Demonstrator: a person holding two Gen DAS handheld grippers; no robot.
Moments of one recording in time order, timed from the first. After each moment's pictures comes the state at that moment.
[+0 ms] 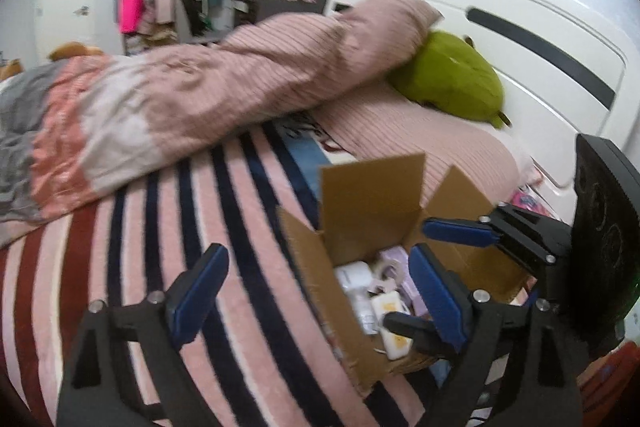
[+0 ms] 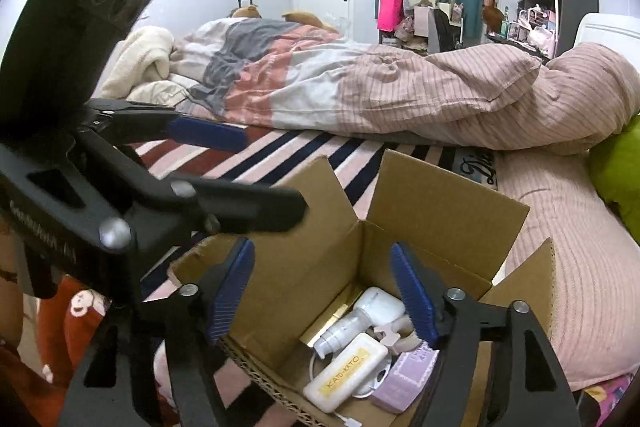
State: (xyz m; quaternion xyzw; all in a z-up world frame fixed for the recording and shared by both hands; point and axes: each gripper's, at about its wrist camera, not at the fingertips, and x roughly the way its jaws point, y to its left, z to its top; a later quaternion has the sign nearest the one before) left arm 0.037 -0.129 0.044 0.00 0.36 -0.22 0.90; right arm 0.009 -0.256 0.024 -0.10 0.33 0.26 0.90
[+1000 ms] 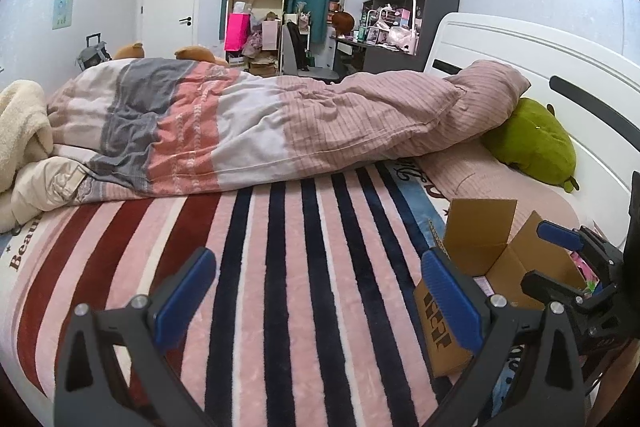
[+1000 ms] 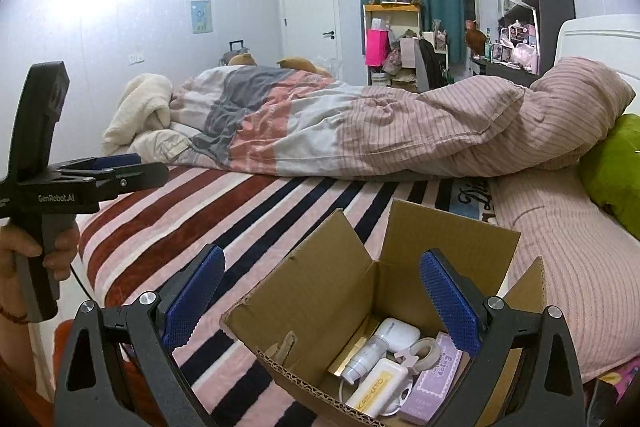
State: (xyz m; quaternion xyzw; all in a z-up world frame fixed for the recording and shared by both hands) left arm -0.010 -0.021 0.053 -0.04 0.30 -0.06 0.95; right arm -0.007 -0.251 0.048 -0.05 0.27 0.25 0.93
